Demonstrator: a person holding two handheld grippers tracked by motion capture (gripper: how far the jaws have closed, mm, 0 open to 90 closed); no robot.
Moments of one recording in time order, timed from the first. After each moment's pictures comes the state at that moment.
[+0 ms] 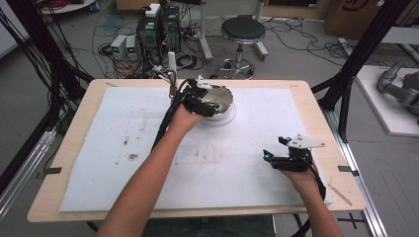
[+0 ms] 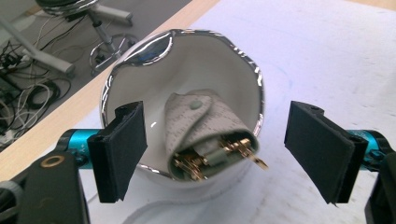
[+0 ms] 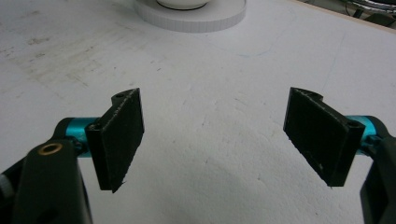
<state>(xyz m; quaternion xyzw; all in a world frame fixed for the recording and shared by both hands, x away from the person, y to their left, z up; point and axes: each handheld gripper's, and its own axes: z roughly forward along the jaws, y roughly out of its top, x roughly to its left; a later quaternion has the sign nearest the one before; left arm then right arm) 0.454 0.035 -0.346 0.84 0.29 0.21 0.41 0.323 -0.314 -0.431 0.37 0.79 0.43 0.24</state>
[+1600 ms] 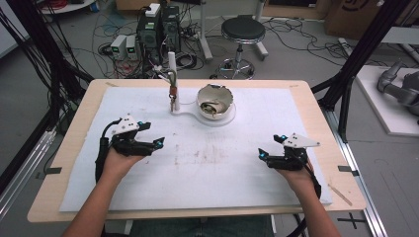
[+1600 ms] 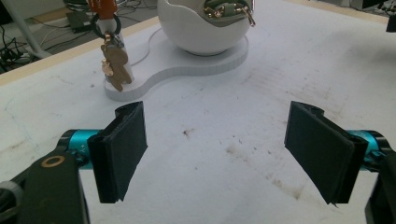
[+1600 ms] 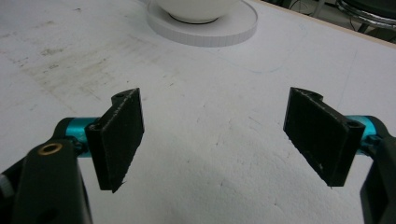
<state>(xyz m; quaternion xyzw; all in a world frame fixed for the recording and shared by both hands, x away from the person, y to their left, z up) 0.341 0.206 -0.401 0.78 0.32 0.20 0.51 0.325 -0.301 -0.428 0.36 0.79 0.44 0.25</state>
